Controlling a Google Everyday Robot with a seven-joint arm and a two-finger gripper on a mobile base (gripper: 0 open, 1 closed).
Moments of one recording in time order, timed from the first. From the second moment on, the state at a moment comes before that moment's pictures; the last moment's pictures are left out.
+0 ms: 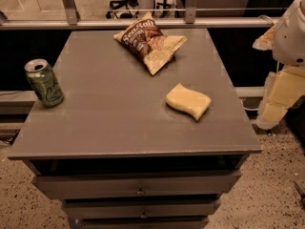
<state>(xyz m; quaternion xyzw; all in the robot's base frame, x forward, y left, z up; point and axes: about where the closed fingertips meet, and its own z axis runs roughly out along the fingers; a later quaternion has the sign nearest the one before) 0.438 -0.217 0.976 -0.60 0.78 -0.03 0.16</state>
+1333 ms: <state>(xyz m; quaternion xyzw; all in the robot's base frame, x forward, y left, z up) 0.497 -0.160 0.901 -0.59 0.77 0.08 0.23</state>
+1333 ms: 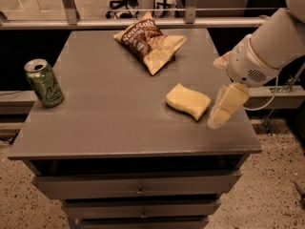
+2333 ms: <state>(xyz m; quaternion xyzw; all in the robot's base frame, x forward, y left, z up) 0.538 -0.110 0.845 -0.58 0.77 0.13 0.25</state>
